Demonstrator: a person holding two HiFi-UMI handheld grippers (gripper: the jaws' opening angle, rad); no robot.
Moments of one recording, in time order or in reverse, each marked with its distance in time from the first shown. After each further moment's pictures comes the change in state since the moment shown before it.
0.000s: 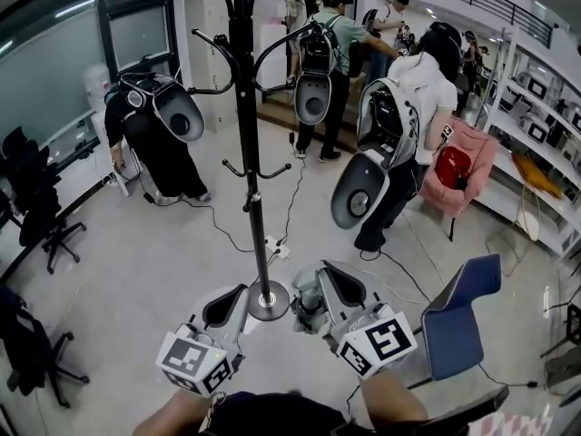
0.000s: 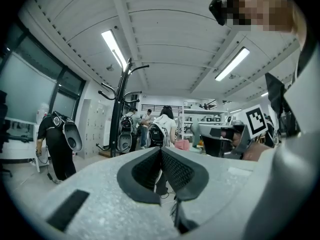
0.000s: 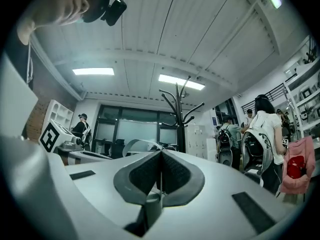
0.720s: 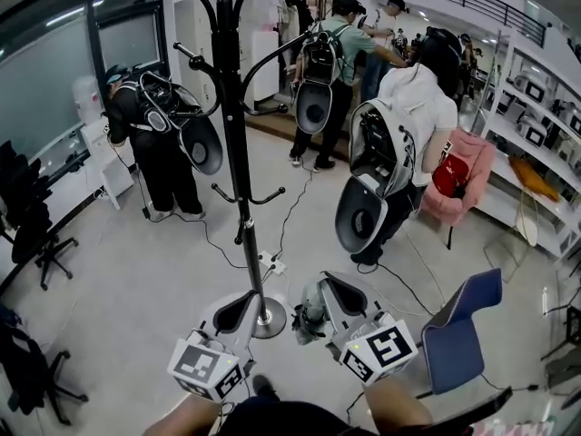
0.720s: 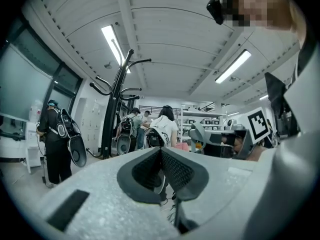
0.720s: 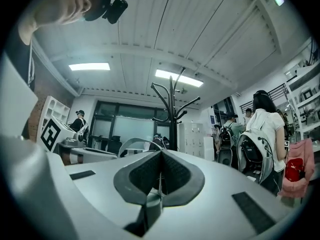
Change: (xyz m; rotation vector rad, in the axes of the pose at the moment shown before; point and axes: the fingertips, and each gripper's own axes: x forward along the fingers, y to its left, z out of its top) left arm 0.085 0.048 0.017 -0.013 -0.024 -0.042; right arm 0.073 -0.053 -0.009 -0.006 0.038 -0.024
